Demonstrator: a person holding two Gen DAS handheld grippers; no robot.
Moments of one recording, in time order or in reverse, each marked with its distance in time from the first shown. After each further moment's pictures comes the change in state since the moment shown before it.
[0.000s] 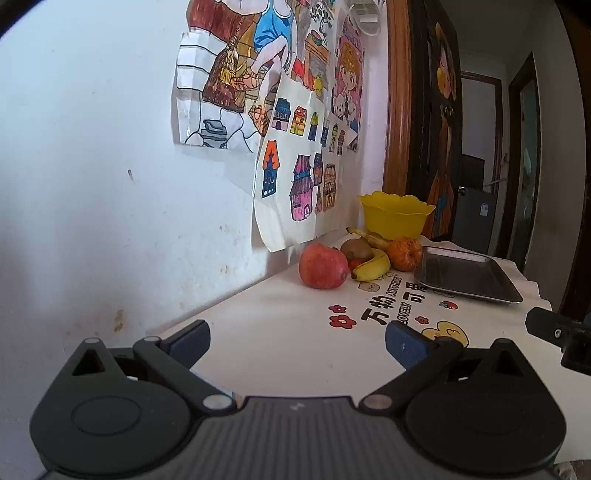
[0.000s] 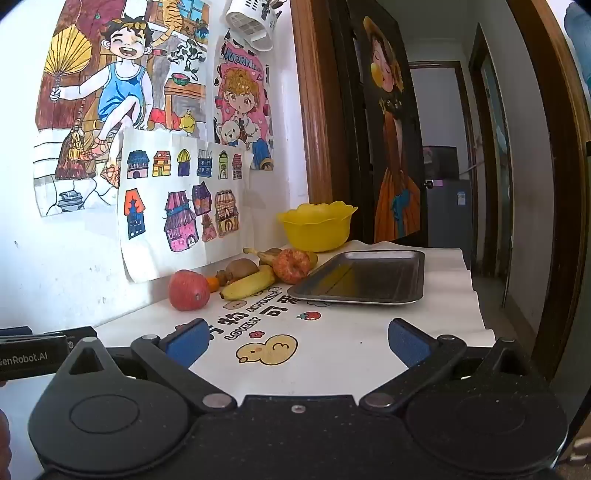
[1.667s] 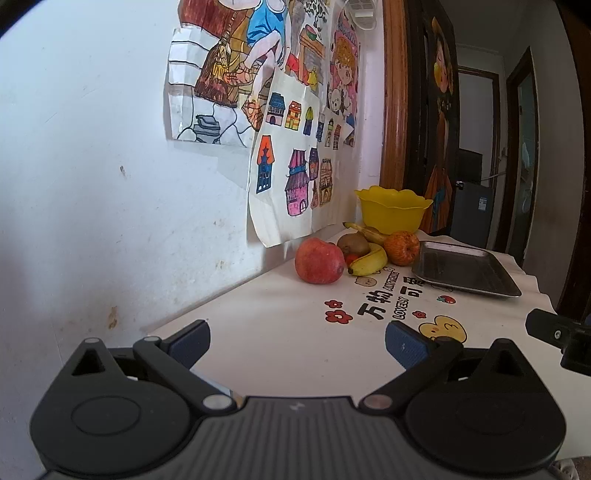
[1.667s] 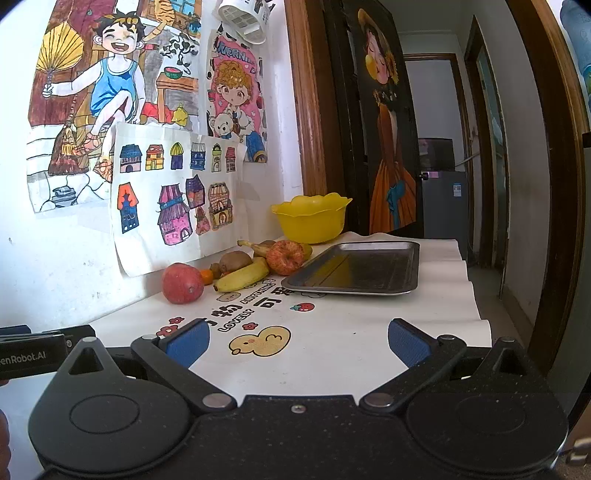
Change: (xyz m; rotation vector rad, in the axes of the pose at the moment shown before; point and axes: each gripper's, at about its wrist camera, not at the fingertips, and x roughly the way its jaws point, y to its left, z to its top) left arm 0.001 -0.005 -0.004 0.010 0.012 0.000; right arm 0.002 -0.005 -0.003 0.011 0.024 -0.011
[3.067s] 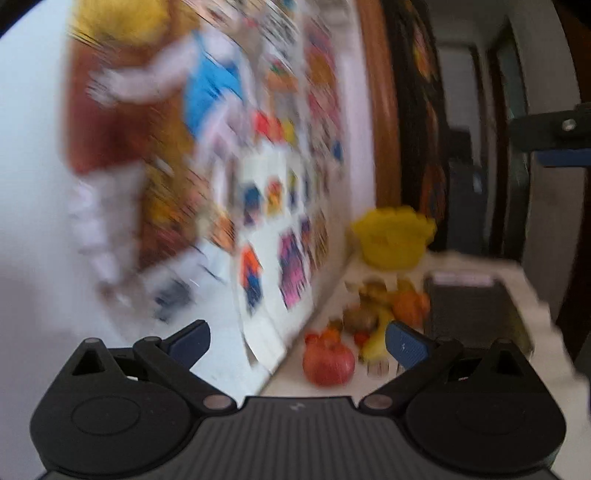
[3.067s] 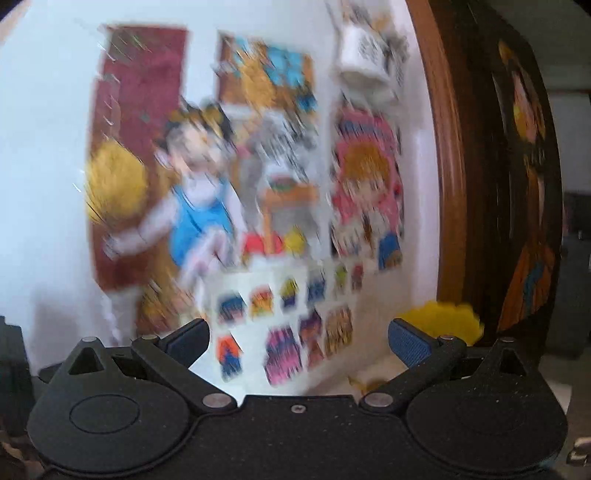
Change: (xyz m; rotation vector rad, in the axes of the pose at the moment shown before) left arm 0.056 -0.019 0.157 0.180 0.078 -0.005; right arm 0.072 0.002 0.252 -0.157 0.027 0.476
